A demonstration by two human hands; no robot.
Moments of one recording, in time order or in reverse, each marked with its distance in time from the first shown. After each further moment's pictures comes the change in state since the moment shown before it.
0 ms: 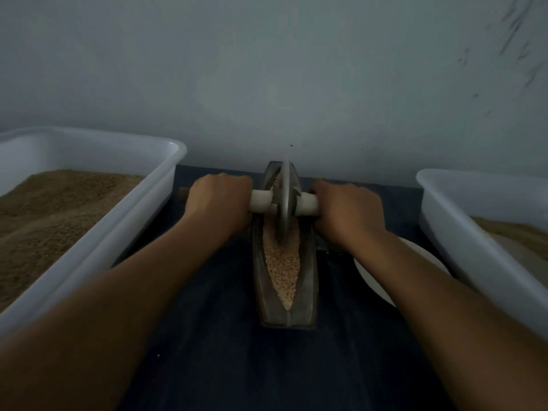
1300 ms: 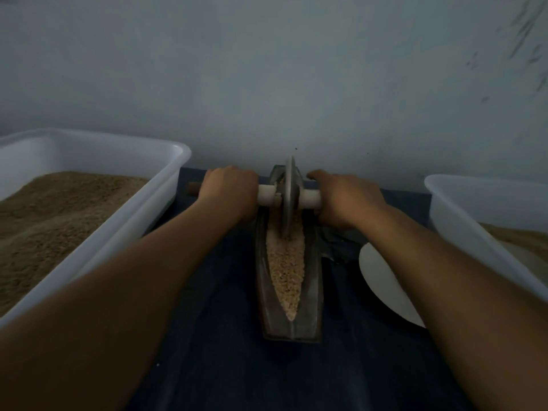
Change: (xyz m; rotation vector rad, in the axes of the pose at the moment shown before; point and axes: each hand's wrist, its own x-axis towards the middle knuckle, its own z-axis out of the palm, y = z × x) left_hand 0.043 -0.006 0.013 0.034 -0.018 0.008; right_hand 0.042 0.014 0.004 0.076 -0.242 -0.037
